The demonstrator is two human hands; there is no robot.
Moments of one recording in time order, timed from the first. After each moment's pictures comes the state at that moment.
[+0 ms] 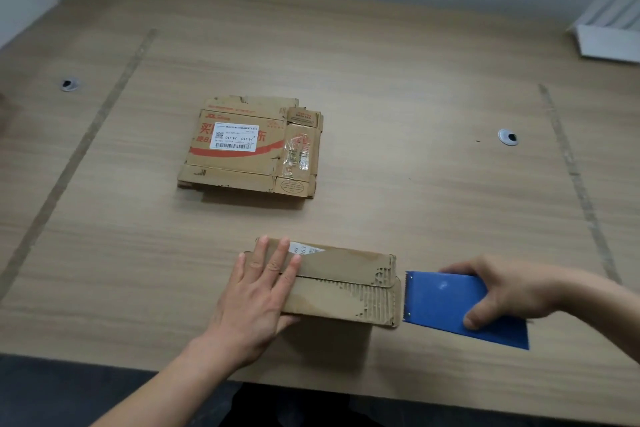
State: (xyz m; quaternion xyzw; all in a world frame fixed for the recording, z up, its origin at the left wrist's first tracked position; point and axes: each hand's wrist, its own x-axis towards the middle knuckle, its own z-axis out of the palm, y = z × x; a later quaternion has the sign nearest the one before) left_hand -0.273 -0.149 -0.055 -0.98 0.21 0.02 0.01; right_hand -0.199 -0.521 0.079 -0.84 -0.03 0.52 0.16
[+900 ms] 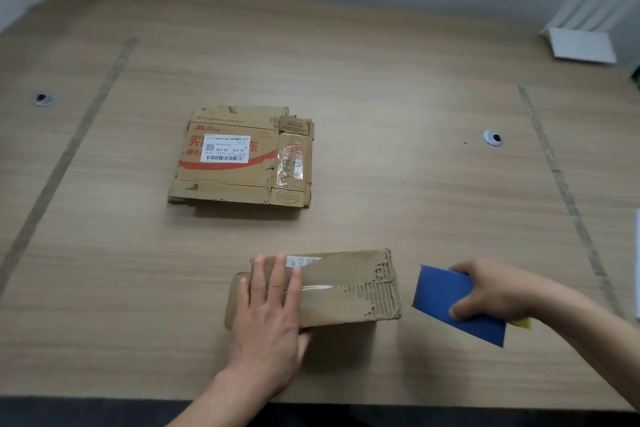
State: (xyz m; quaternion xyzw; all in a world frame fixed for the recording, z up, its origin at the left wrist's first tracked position) left_hand -0.278 -0.174 -0.041 -0.98 0.10 0.13 -0.04; right_hand -0.205 -0.501 0.059 -0.88 0.10 0.45 0.12
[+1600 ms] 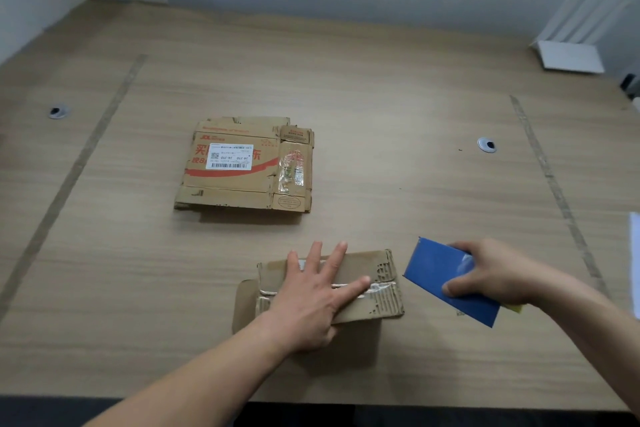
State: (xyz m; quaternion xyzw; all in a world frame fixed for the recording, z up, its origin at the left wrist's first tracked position) left_hand -0.234 -0.212 -0.014 -0.93 0.33 0.17 0.02; right_hand -0.208 -0.492 0.090 -0.90 0.13 0.35 0.21
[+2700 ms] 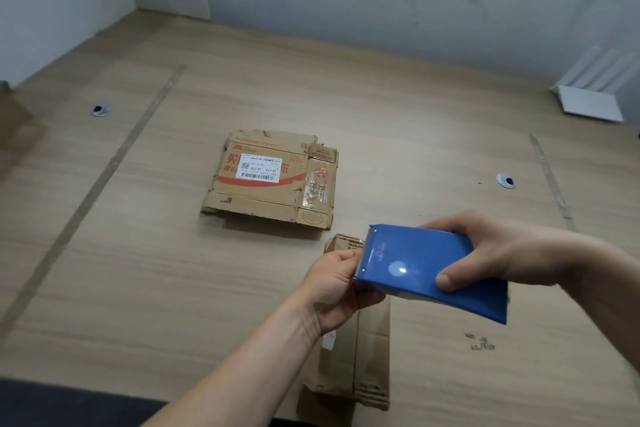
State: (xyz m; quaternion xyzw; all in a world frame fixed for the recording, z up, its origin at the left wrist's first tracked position) left_hand -0.211 -0.212 0.048 -0.38 -0.17 0.32 -0.85; right_hand -0.169 -0.418 0.181 -0.82 -0.09 0.41 0.39
